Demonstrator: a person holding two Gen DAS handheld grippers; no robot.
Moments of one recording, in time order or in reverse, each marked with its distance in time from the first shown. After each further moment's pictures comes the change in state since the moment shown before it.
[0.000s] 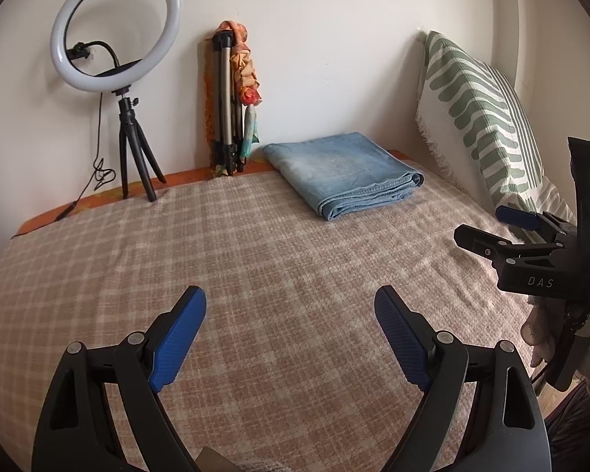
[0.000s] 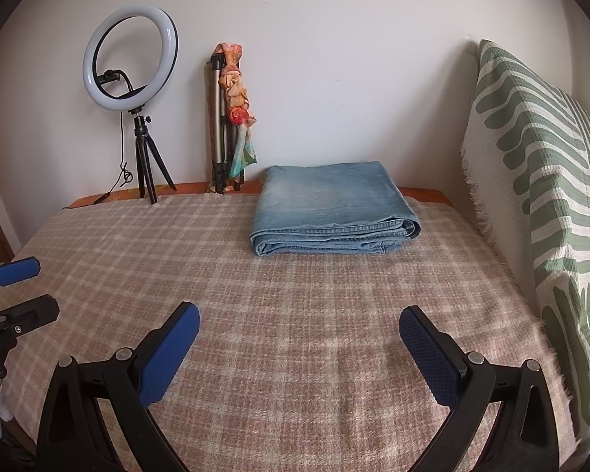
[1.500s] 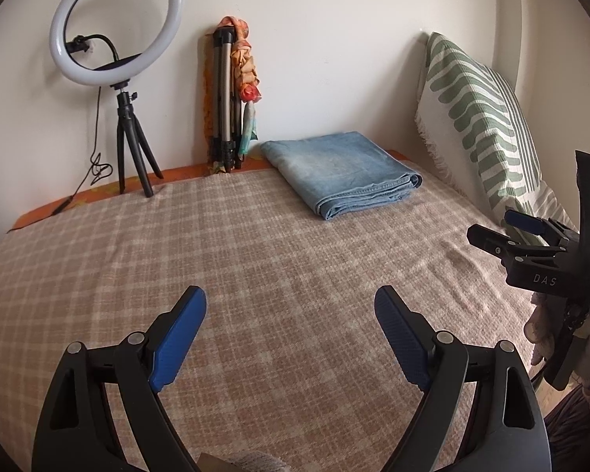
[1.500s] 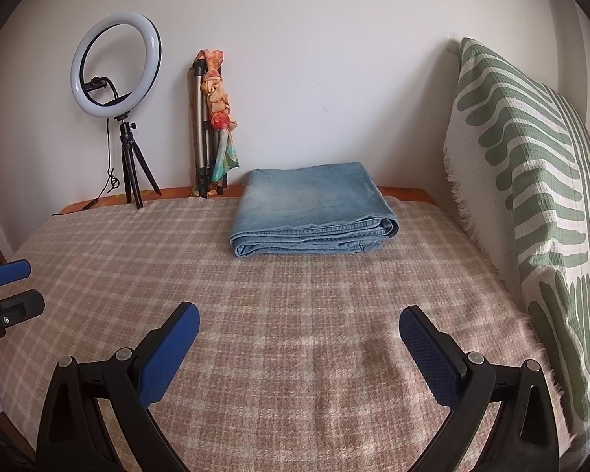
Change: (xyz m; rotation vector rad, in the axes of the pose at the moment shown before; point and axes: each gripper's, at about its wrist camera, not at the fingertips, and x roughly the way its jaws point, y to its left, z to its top) left arm 0.001 0.006 0.003 -0.009 0.015 -0.034; right arm -0.007 -0.016 -0.001 0.025 -0.011 -0.043
